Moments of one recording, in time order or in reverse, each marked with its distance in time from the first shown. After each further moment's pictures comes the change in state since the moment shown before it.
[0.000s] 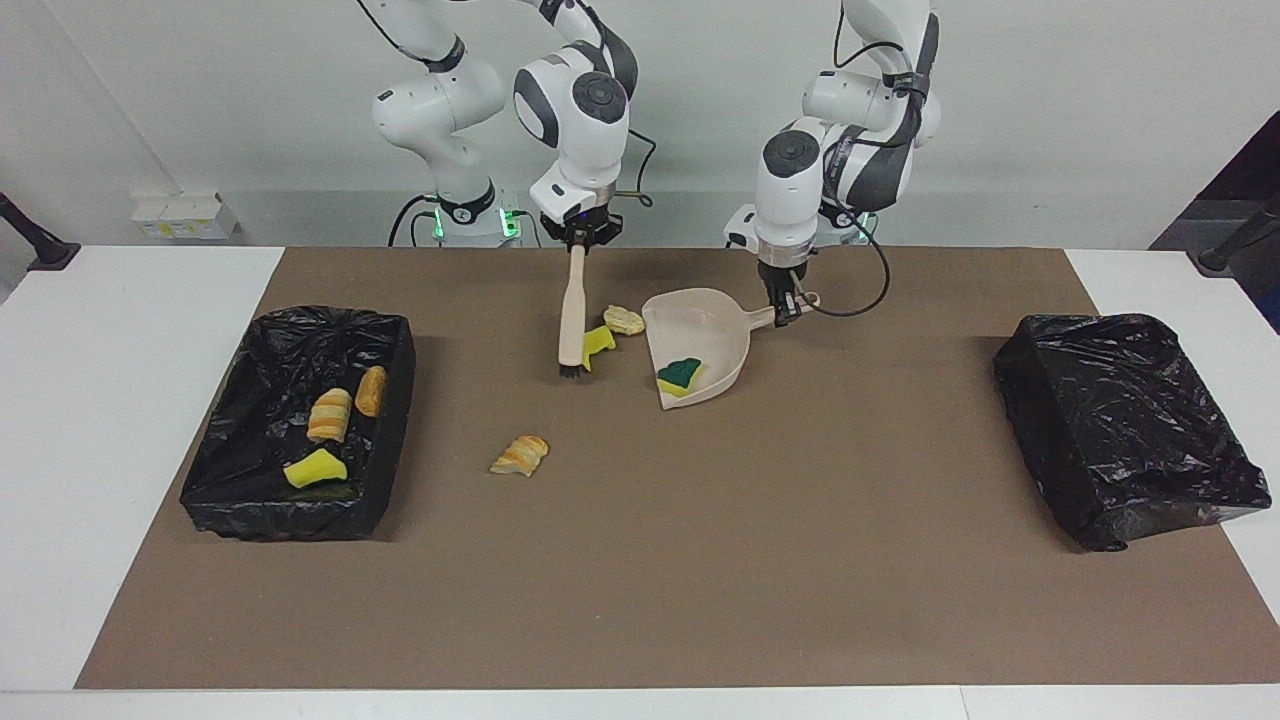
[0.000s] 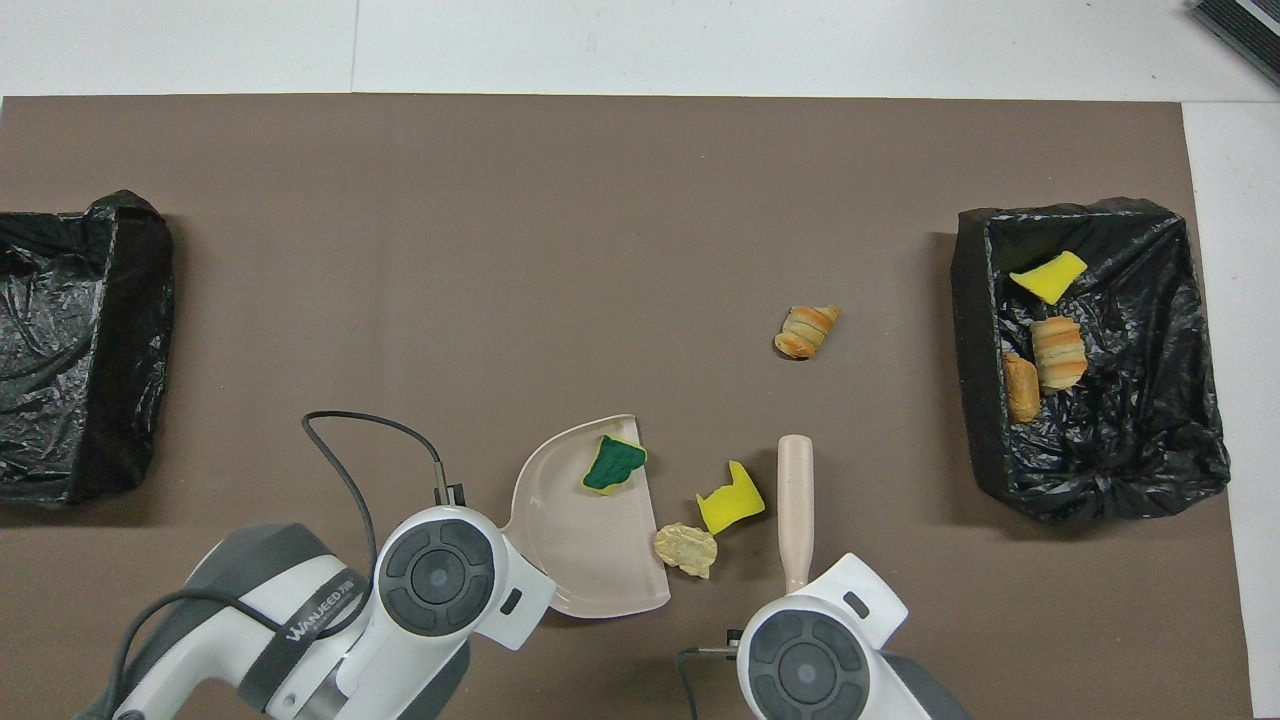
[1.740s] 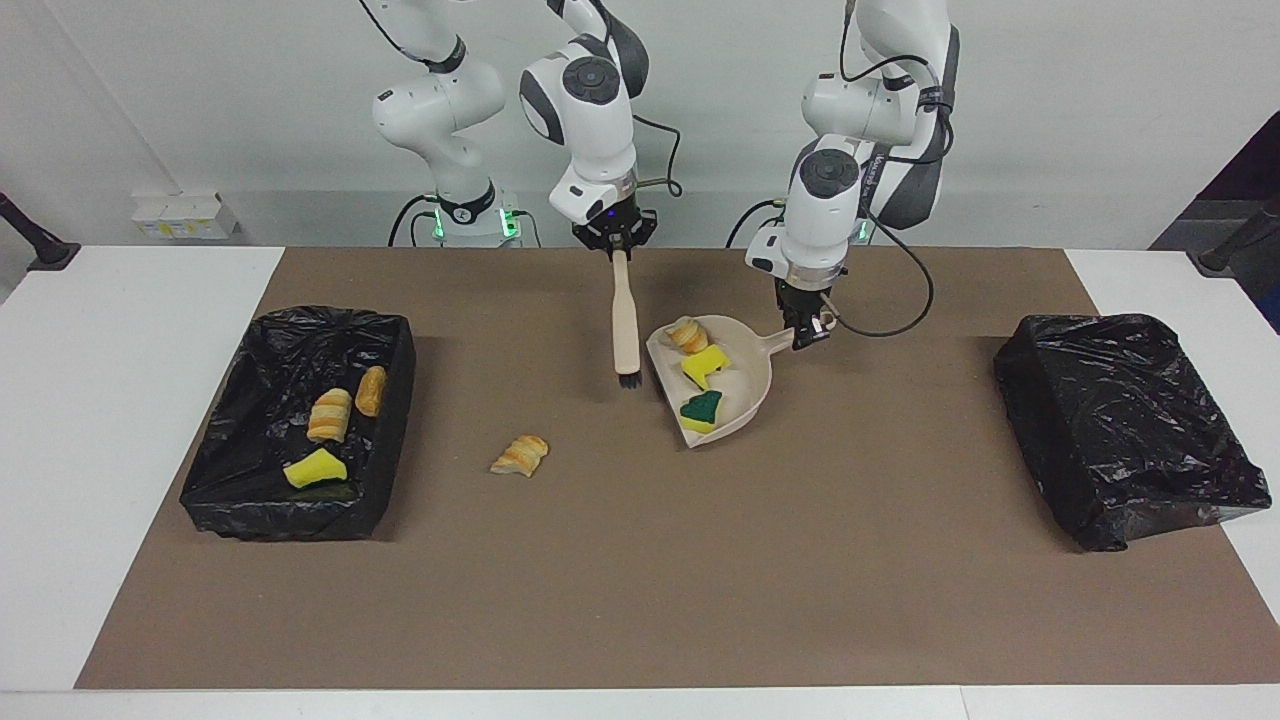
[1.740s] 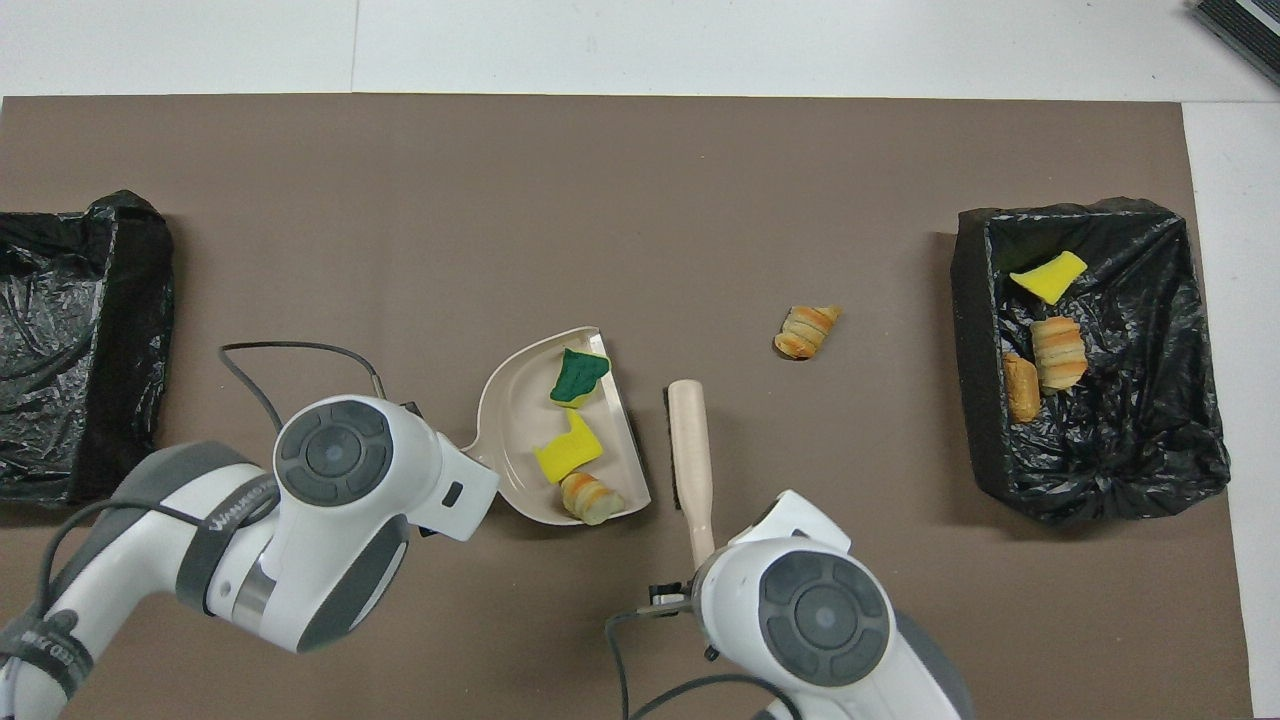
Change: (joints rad) left arm 0.199 0.167 0.016 0.207 -0.032 0.047 0.124; right arm -0.074 0.157 -0.006 0.205 0.095 0.173 -0.265
